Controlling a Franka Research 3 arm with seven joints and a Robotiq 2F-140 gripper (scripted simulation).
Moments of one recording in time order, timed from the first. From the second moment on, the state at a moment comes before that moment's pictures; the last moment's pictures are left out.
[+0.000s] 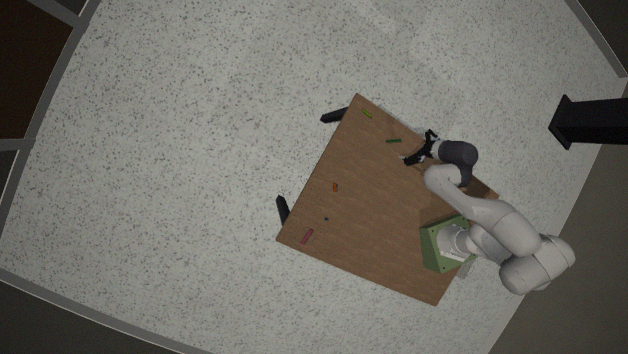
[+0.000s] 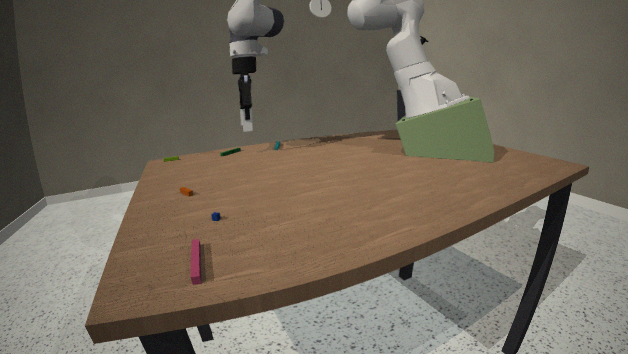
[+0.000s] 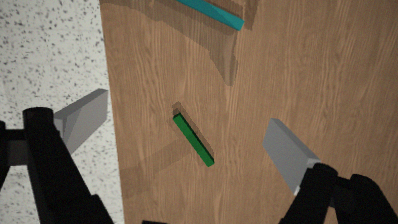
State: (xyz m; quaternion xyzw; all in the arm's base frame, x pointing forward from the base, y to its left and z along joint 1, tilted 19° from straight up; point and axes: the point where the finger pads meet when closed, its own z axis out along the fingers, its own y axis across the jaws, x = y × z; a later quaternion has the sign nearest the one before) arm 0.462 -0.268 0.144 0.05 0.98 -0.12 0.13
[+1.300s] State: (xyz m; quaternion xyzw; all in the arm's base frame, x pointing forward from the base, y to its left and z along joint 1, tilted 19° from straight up) arm 0.489 -0.264 0.151 0.38 0.91 -0.07 0.16
